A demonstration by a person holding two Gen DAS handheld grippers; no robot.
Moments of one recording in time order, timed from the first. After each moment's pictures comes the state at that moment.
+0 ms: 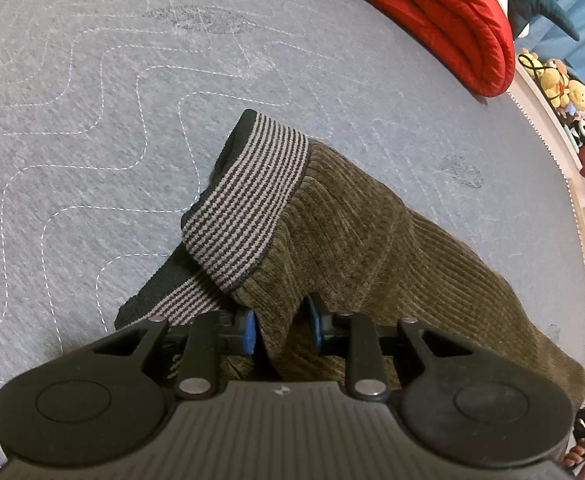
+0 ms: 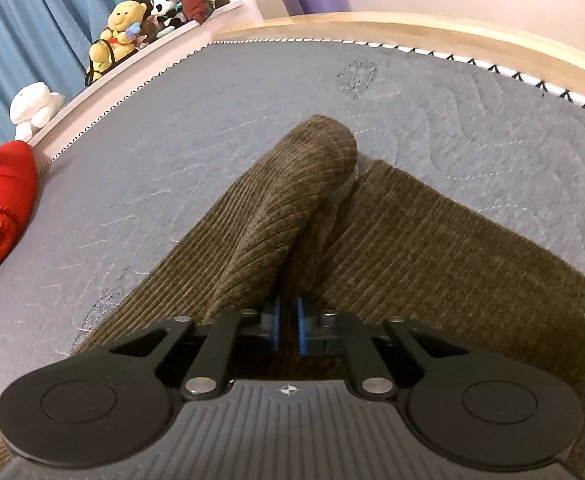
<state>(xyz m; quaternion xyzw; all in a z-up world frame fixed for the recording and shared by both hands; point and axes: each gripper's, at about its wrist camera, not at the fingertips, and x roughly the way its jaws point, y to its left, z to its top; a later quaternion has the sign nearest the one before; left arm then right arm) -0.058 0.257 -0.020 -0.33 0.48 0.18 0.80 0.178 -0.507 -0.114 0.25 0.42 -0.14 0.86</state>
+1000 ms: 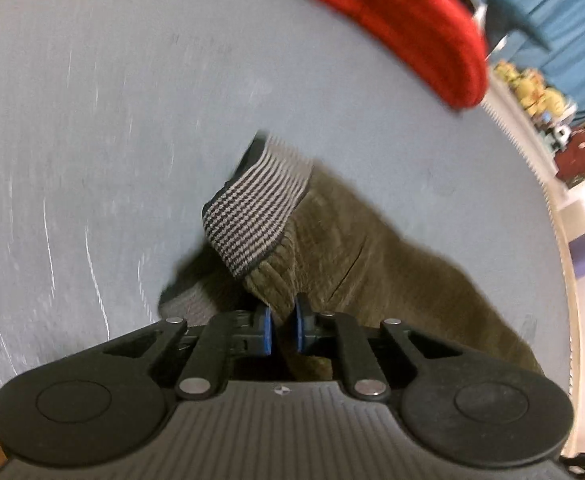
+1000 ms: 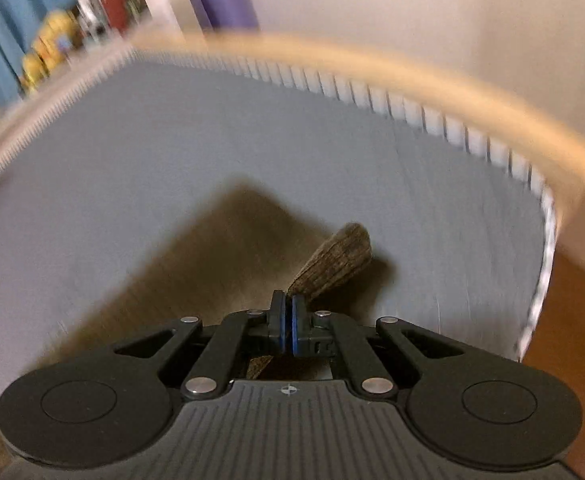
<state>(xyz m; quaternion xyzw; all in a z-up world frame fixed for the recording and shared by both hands) -0.105 0.266 0.004 -0.34 0.46 0.15 0.80 0.053 -0.547 -0.021 0.24 0.49 -0.25 0.80</state>
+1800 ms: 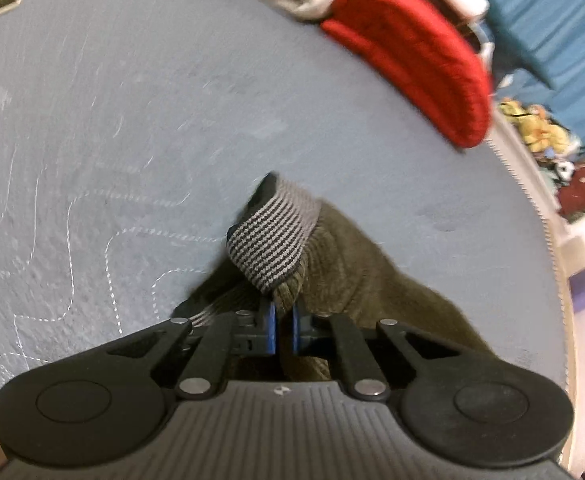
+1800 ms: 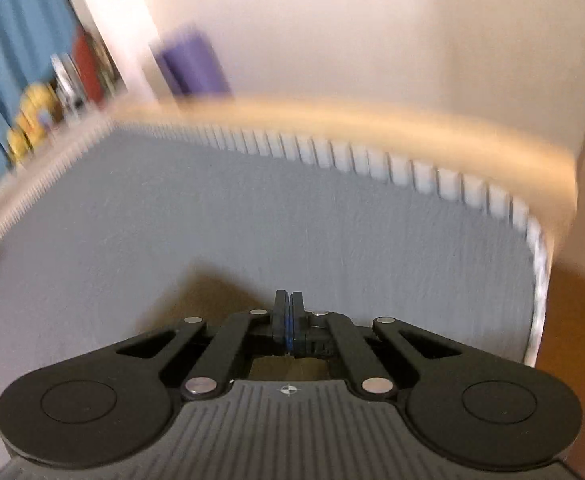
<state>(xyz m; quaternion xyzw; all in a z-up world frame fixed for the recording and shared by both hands) -0.122 0.261 0.040 -0.34 0.40 0.18 0.83 0.050 -0.591 0.002 0.24 0.33 -0.29 0.86</state>
